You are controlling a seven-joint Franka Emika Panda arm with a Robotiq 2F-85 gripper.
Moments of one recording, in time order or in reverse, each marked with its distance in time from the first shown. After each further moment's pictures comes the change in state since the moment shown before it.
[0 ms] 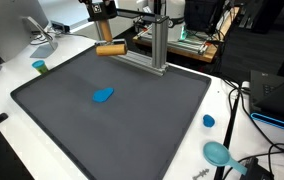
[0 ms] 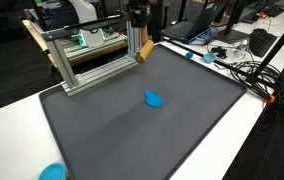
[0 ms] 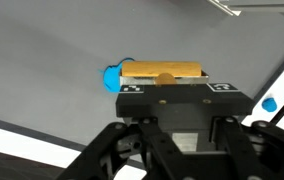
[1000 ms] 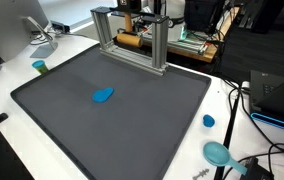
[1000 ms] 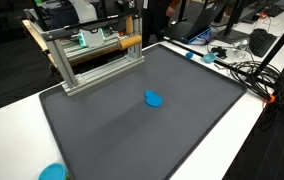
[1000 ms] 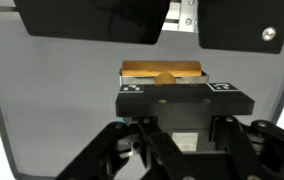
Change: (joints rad) arm 0.062 -0.367 0.034 -0.393 -0.142 0.070 0.549
